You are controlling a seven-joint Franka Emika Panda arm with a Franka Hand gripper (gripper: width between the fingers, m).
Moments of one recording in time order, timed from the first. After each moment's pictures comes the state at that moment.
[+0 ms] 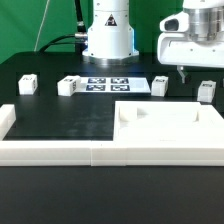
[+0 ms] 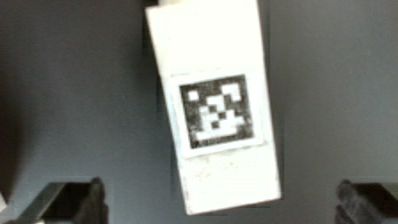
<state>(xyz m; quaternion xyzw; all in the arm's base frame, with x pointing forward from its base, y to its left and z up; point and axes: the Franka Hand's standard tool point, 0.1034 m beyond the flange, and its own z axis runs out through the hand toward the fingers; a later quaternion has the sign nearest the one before) 0.410 0.189 0.032 -0.96 0.27 0.04 0.06</state>
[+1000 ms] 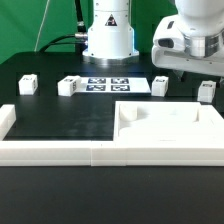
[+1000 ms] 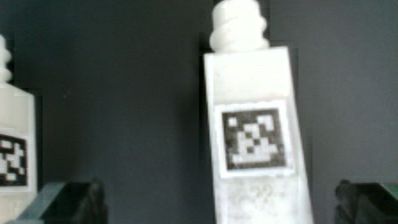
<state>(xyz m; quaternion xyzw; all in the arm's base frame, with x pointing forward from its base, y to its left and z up) 0.403 0.182 0.037 -0.92 0.21 0.33 0.07</state>
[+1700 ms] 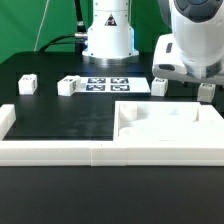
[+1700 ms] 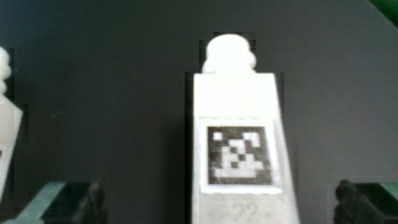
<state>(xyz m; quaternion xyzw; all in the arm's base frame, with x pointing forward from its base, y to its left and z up) 0.402 0.189 0.013 -0.90 0.18 0.39 0.09</state>
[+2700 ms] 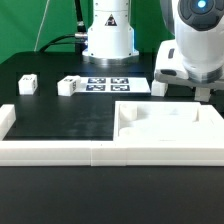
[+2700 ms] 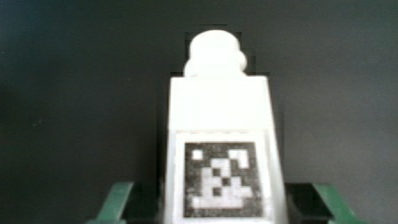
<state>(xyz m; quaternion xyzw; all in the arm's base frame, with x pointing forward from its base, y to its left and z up) 0.396 0.192 0.008 -0.90 0.18 0.39 0.09</state>
